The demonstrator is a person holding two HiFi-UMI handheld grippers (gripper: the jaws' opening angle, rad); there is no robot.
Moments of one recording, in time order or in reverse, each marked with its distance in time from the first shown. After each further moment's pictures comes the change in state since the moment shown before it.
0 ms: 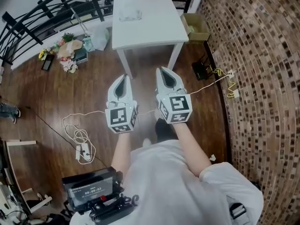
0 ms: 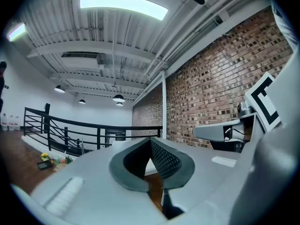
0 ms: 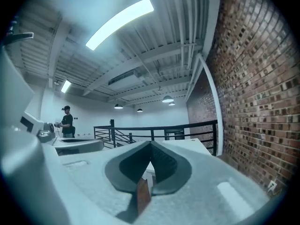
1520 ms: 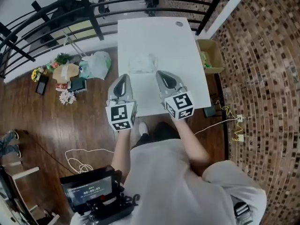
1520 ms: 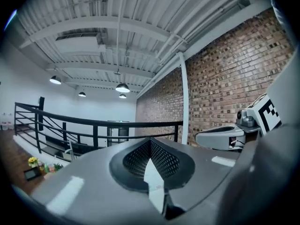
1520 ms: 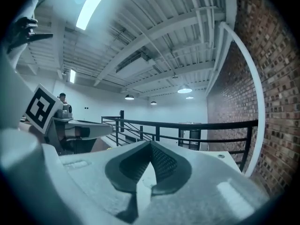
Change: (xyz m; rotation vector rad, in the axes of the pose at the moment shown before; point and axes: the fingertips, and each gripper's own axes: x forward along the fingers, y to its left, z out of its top) left arm 0.483 0.260 -0.010 0.022 0.075 0.029; right arm 0.532 -0.122 0.002 -0.111 0.083 0.223
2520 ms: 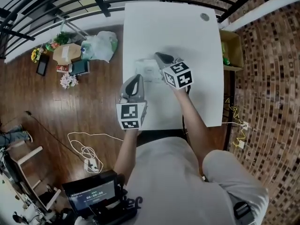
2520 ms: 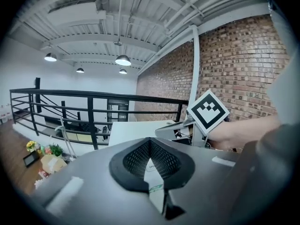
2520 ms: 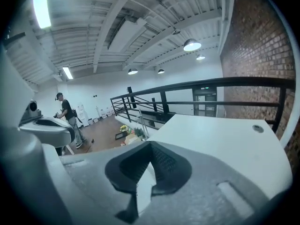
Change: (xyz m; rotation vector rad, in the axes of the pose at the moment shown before) left arm 0.158 0.023 -0.118 -0.110 0.327 -0.033; right arm 0.243 -0.104 -0.138 0.140 0.404 0.225
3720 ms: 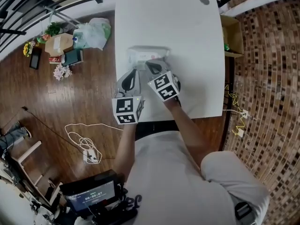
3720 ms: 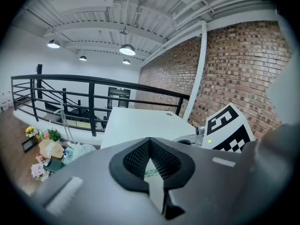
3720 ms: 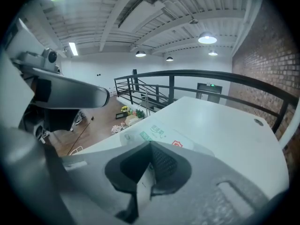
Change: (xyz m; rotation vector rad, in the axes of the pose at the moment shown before) left arm 0.012 0.003 -0.052 -0.067 0.066 0.002; right arm 0.008 0.060 -0.105 -0.157 0.166 -0.022
